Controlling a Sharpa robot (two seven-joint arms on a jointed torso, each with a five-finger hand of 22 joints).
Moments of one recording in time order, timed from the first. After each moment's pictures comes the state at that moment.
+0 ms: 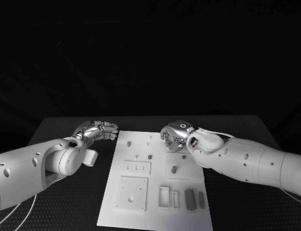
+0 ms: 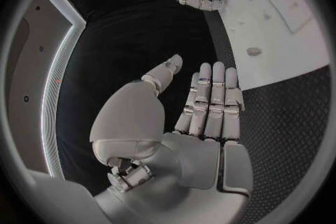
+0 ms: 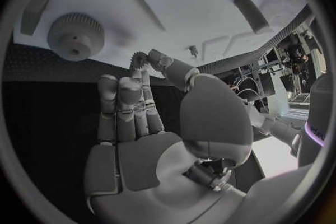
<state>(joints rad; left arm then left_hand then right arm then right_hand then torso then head) 1.27 -0.78 -0.14 1.29 -0.06 -0.28 0.24 1.11 -0.12 0.50 -0.23 0.09 0.81 0.16 0.44 0.37 1.19 0.12 0.13 0.17 0.98 0.09 0.42 0.63 0.03 0.80 0.00 0.32 1.31 1.22 -0.54 -0.14 1.11 -1.68 -0.43 -0.04 1.15 -0.24 0.86 -0.29 0.05 0.96 0.13 0.33 0.51 1.28 0.05 0.14 0.24 1.34 -0.05 1.10 0.86 0.21 0.93 -0.02 1.51 0.44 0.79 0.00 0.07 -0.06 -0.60</state>
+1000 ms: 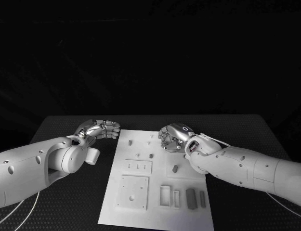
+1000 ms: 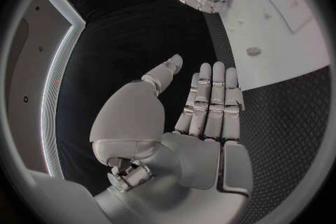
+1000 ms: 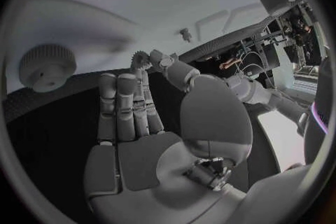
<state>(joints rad) 1.27 -0.77 -0.14 1.29 -0.06 -0.28 0.24 1.11 -0.12 0.51 -0.23 0.09 0.80 0.17 0.43 0.37 1.19 0.12 0.12 0.17 0.98 0.09 0.42 0.63 0.02 0.80 0.00 0.33 1.31 1.17 -0.50 -0.14 1.06 -1.44 -0.57 0.05 1.15 -0.22 0.84 -0.29 0.05 0.94 0.15 0.32 0.51 1.29 0.06 0.09 0.26 1.25 -0.05 1.07 0.84 0.20 0.86 0.01 1.49 0.44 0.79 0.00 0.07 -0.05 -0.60</state>
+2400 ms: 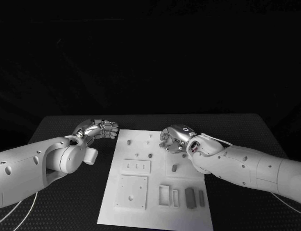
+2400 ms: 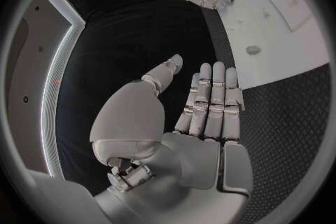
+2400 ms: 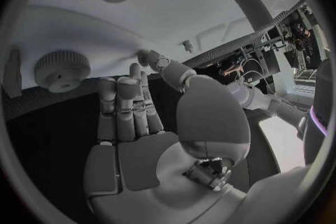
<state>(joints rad) 1.27 -0.77 -0.14 1.28 -0.06 -0.28 0.24 1.11 -0.12 0.51 -0.23 0.09 0.80 0.17 0.43 0.38 1.19 0.12 0.12 0.17 0.98 0.09 0.42 0.63 0.02 0.80 0.00 0.33 1.31 1.17 -0.53 -0.14 1.08 -1.50 -0.53 0.01 1.16 -0.23 0.75 -0.29 0.05 0.93 0.13 0.32 0.52 1.23 0.08 0.09 0.23 1.30 -0.03 1.13 0.84 0.20 0.88 -0.01 1.53 0.47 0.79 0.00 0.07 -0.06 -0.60</state>
